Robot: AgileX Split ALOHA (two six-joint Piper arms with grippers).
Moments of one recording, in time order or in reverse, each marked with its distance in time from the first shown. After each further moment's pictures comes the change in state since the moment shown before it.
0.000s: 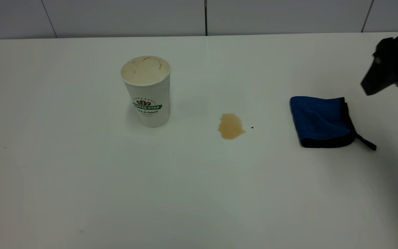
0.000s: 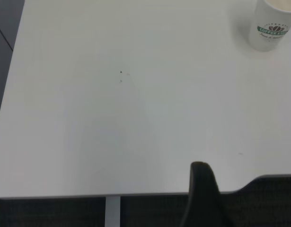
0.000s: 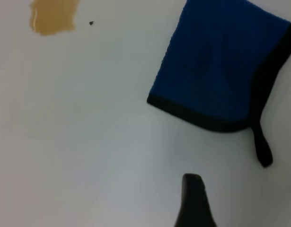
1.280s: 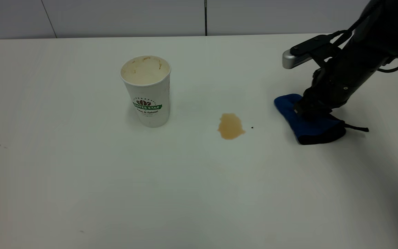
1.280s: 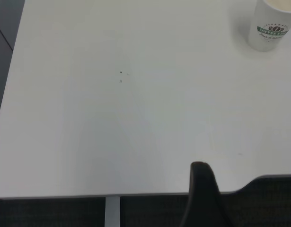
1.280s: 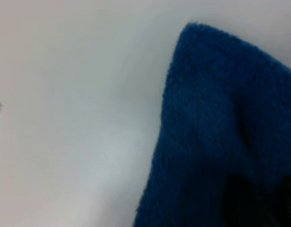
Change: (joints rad) left arm 0.000 0.000 0.000 0.000 0.000 -0.001; right arm 0.133 0.631 -0.472 -0.025 -0.195 -0.074
